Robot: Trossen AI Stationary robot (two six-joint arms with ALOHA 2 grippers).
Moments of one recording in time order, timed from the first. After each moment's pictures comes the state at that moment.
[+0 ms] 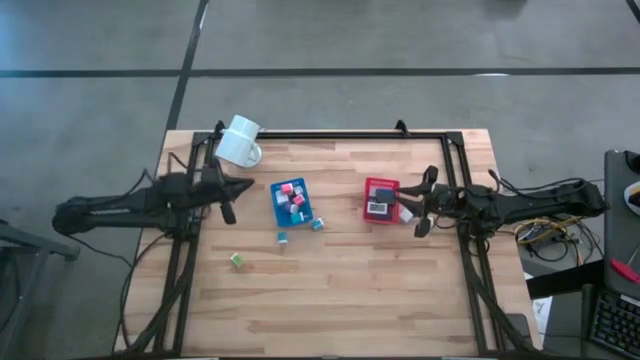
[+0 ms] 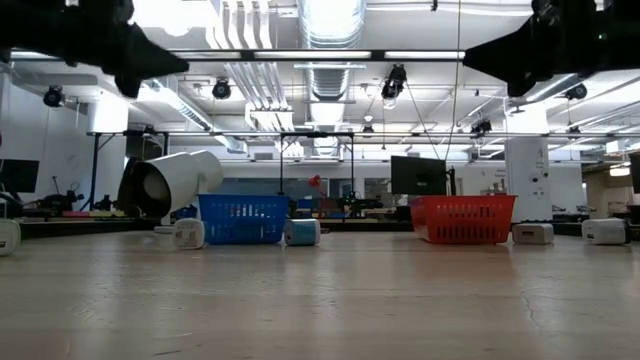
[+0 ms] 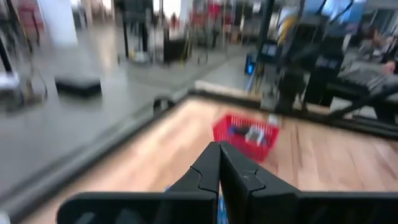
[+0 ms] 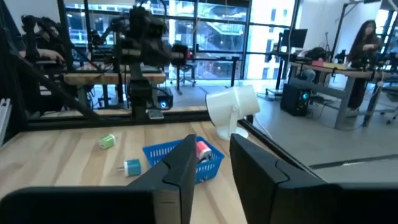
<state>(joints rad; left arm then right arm) 0.11 0.38 0.33 -0.06 -0.25 -0.08 0.07 0.53 0.18 0.40 0.31 -0.03</state>
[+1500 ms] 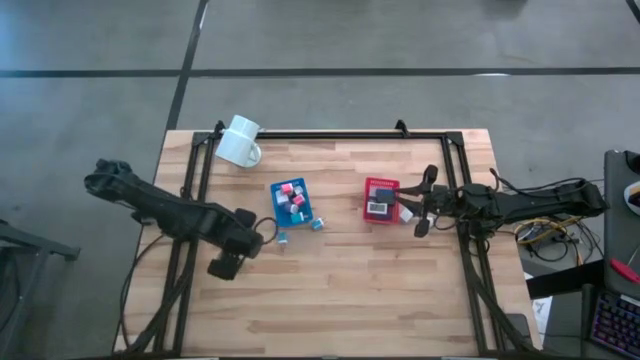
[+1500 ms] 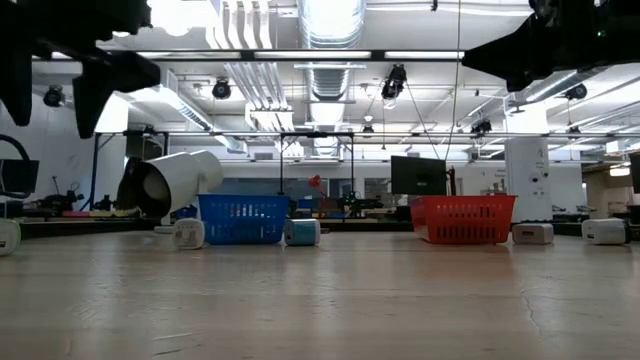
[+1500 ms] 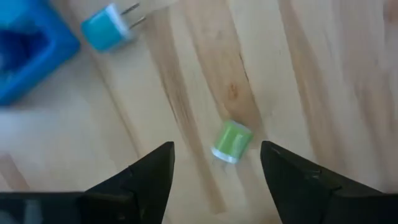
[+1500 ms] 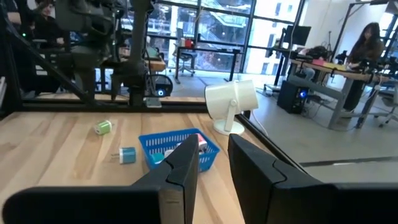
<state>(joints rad) -0.36 1.33 1.00 -1.16 0.00 -0.04 0.07 0.53 0.22 0.30 0.31 -0.08</state>
